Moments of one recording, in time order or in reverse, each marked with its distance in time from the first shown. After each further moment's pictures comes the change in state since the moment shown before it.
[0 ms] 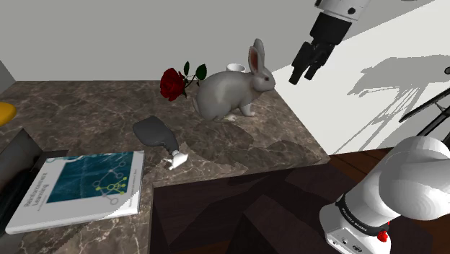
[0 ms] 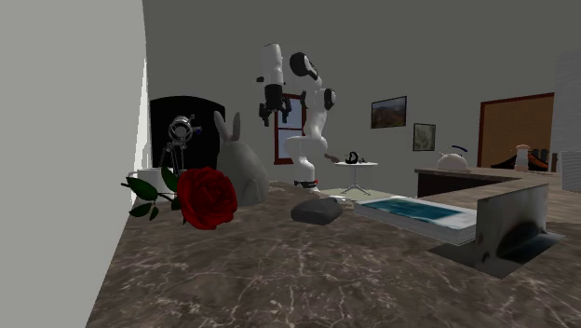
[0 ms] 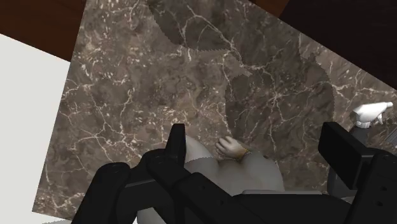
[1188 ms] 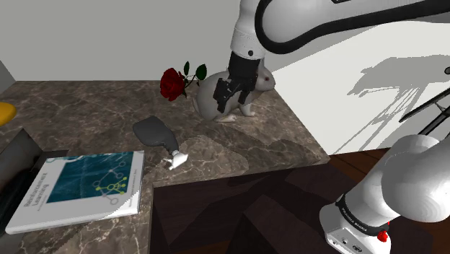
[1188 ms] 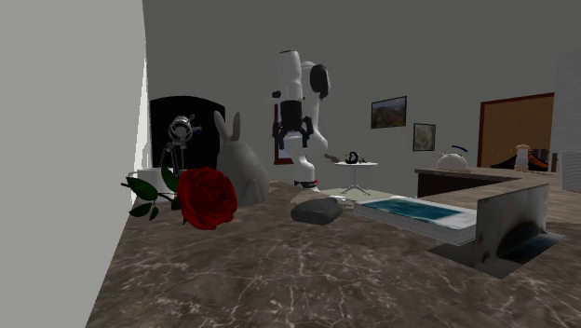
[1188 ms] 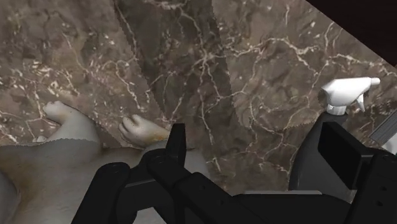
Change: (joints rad) arm 0.080 0.464 0.252 0.116 0.044 0.359 0.209
